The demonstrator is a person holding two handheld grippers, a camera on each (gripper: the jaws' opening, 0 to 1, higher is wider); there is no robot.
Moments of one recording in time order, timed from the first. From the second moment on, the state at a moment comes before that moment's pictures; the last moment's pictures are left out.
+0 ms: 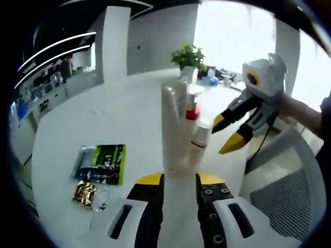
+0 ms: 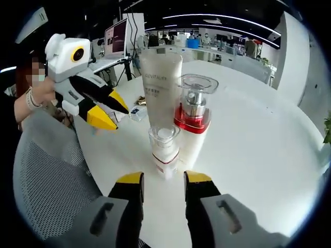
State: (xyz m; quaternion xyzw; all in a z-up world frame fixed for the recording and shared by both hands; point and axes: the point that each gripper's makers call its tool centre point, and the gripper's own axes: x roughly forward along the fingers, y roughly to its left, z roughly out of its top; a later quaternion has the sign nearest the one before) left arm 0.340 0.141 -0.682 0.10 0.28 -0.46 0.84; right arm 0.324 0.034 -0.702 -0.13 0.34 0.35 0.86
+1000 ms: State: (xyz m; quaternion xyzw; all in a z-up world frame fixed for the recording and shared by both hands) left arm 0.343 0.206 -0.654 0.12 0.29 -0.35 0.88; right arm 0.318 0.039 -0.662 -0.15 0.30 0.34 0.88
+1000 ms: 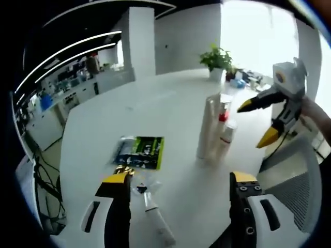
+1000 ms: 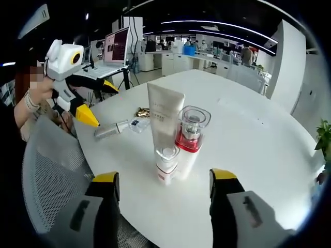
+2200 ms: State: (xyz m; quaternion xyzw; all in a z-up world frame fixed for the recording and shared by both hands) left arm 0.312 0.235 -0.695 0.17 0.39 -0.35 0.84; right arm 0.315 0.043 -0.654 -0.14 0.29 0.34 0.88
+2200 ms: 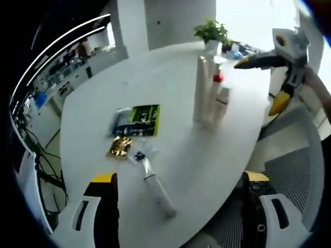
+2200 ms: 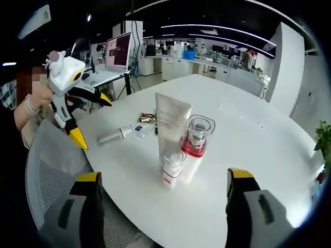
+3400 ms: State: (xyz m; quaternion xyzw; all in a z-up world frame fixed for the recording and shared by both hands) left arm 0.337 0.257 -0.762 0.15 0.49 -0.31 0.80; right arm 0.323 0.038 -0.667 -0.16 0.31 0.32 0.88
